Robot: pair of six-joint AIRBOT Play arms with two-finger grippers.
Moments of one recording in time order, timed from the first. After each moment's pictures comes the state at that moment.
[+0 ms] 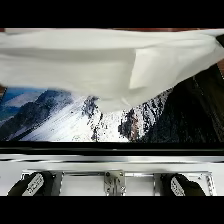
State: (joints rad) left arm 0.47 -0.90 1.79 0.95 -1.32 -1.39; right arm -0.26 -0.89 1.75 -0.96 1.36 1.41
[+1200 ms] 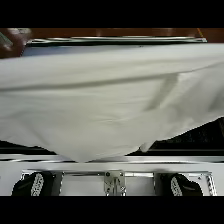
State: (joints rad) left arm 0.47 -0.54 1.71 1.10 -1.49 -1.55; right arm -0.27 -0.69 1.77 -1.27 1.45 1.41
